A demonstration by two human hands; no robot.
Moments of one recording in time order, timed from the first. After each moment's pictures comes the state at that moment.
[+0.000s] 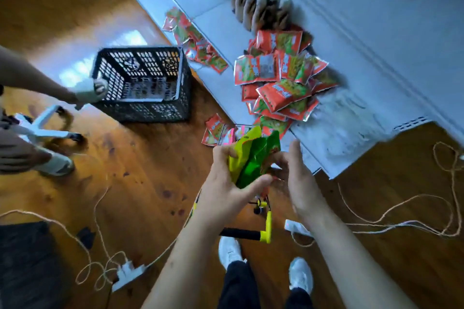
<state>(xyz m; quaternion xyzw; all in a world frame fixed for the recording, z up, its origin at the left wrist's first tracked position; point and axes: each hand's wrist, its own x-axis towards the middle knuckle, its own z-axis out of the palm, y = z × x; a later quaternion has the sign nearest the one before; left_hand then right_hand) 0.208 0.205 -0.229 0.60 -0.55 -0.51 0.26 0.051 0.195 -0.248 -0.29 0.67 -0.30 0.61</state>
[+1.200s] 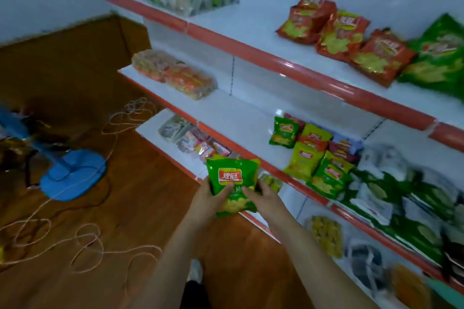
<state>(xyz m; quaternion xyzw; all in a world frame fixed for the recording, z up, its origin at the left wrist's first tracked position) -0.784 0.718 -0.061 -0.02 -0.75 -0.62 -0.24 -0.721 0.861 -0.038 0.28 0.70 -0.66 0.08</state>
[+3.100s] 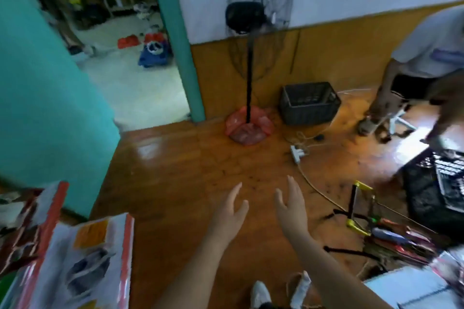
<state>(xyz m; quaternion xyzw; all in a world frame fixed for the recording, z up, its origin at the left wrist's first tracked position) -0.233 0.756 -0.066 -0.86 -0.18 0.06 -0.47 -0.172 0.590 -0.078 0.88 -0.01 -0.08 -0.46</state>
